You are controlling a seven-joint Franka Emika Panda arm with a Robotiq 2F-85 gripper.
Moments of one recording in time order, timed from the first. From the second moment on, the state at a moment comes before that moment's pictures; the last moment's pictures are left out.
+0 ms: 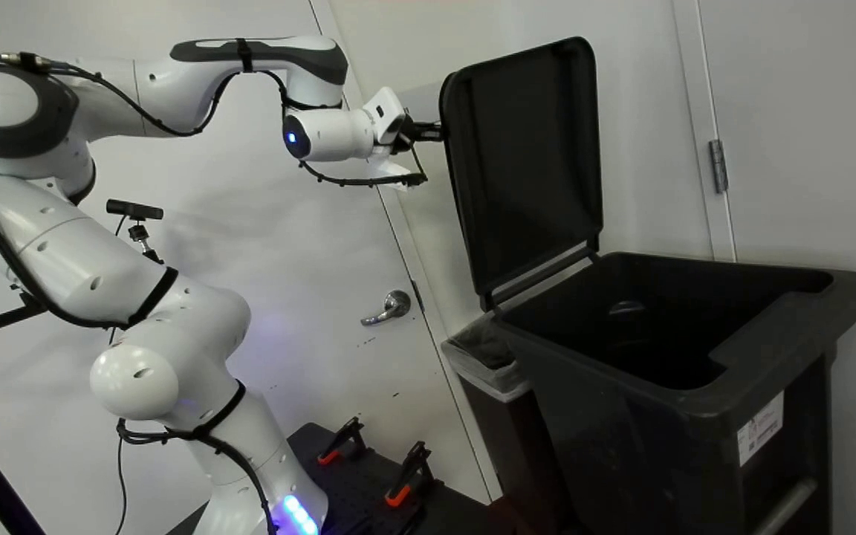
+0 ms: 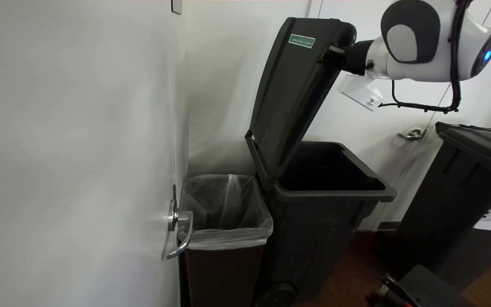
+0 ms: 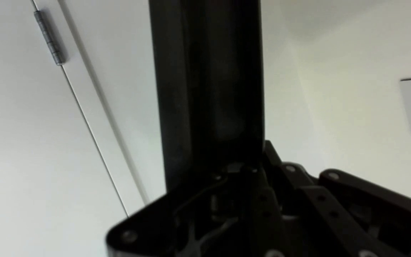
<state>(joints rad) -0.78 -0.50 0.67 -2.27 2.60 2.99 -1.98</state>
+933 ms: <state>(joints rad) -0.99 -0.45 1.02 -2.08 2.54 3.13 -2.02</state>
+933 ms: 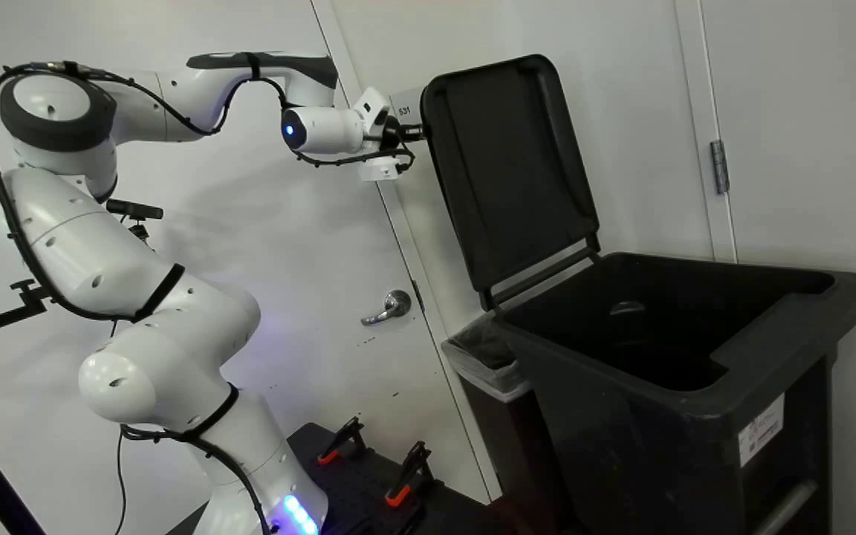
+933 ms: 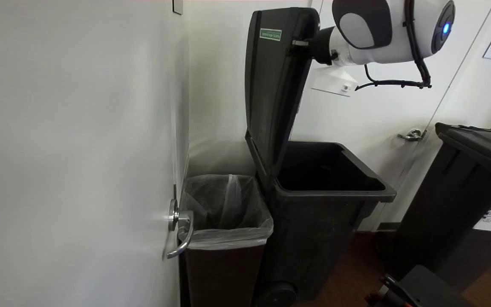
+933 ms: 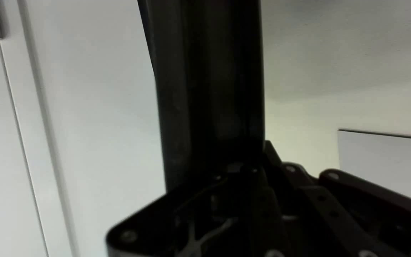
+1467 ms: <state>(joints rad) -1.23 -0.54 1.32 -1.99 2.45 3.13 -1.96</state>
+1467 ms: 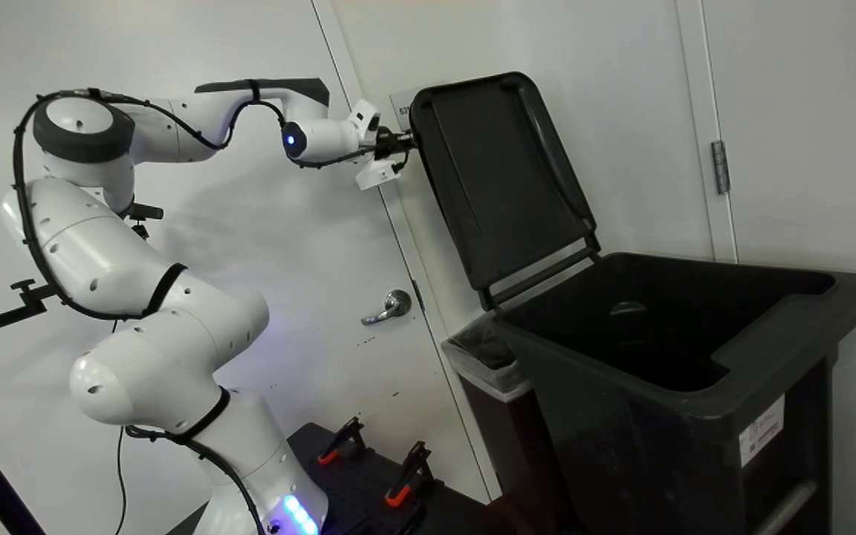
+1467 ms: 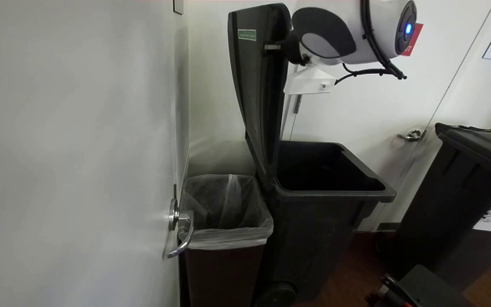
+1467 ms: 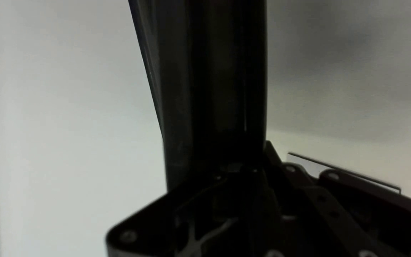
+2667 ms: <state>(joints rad) -1.44 -0.97 1.50 -1.93 2.33 3.03 -1.61</state>
